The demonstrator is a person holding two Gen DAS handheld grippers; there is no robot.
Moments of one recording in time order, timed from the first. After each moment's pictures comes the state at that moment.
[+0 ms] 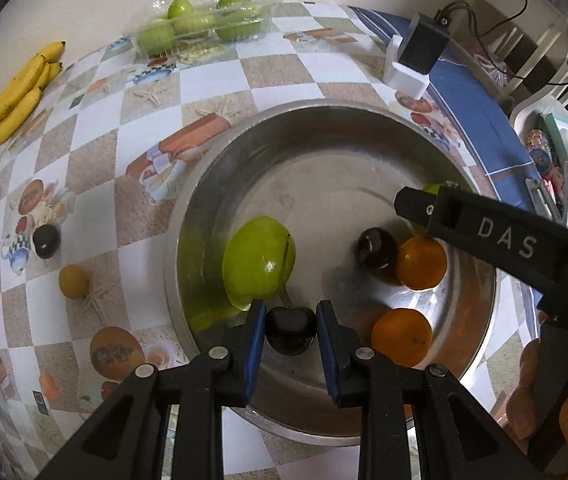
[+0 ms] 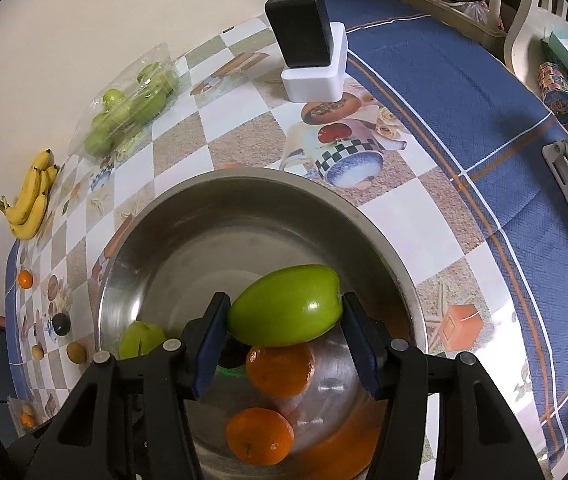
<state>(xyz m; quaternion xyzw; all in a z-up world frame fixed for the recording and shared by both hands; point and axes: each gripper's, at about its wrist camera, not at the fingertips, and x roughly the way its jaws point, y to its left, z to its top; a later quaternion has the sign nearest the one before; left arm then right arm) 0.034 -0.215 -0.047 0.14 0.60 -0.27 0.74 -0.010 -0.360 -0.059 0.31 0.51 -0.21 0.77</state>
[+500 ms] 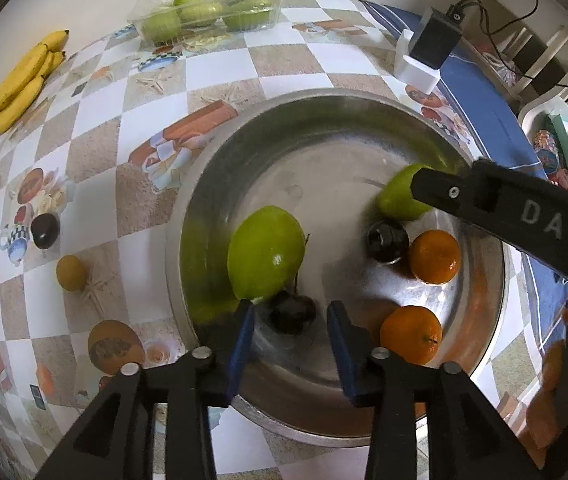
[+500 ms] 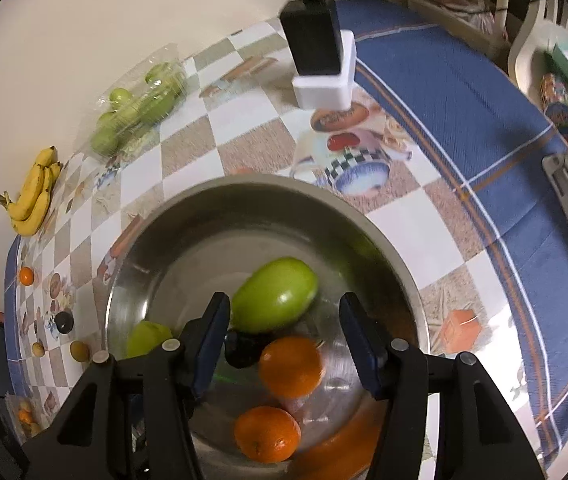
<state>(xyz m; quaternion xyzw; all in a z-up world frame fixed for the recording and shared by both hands) 0.038 -0.214 -0.054 0.13 0.61 -0.26 0.74 -0.005 -0.356 -0.046 0.30 0.51 -0.20 0.78</state>
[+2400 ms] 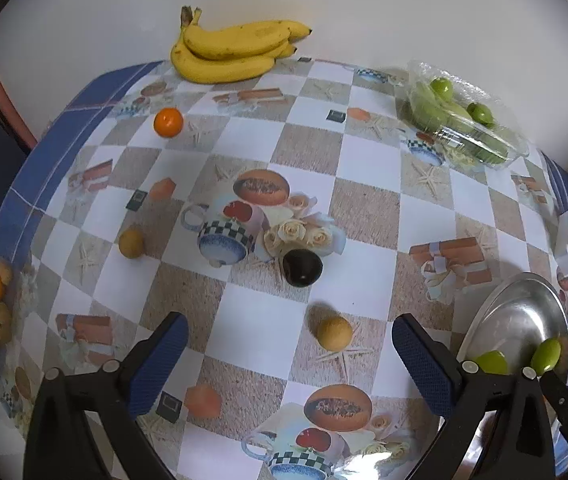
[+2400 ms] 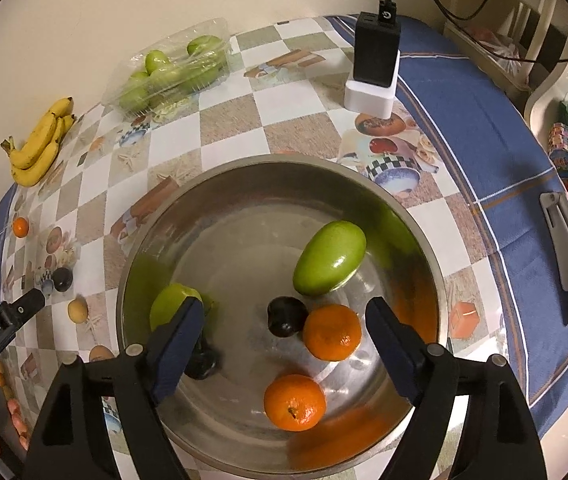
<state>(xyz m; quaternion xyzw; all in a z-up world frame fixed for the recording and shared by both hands) 0.122 -0.061 -0.027 0.01 0.56 -0.03 0.83 0.005 -0.316 -0.031 0.22 0.54 -0.19 0.79</state>
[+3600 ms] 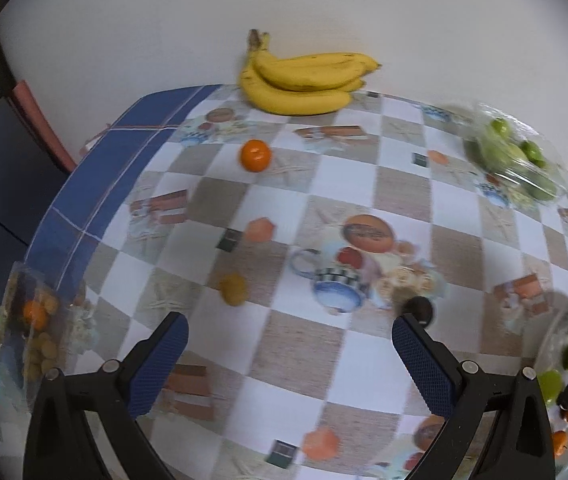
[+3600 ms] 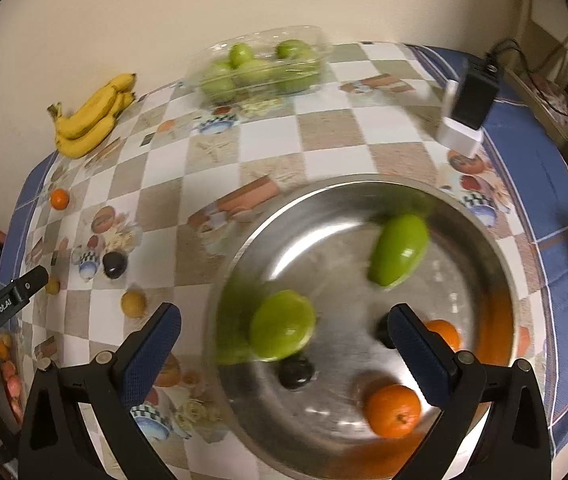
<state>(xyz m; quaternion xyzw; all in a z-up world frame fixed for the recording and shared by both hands) 0.144 0.022 -0.016 0.04 0.52 0.02 0.86 0.041 -0.246 -0.021 0.18 0.53 -0.12 0.82</state>
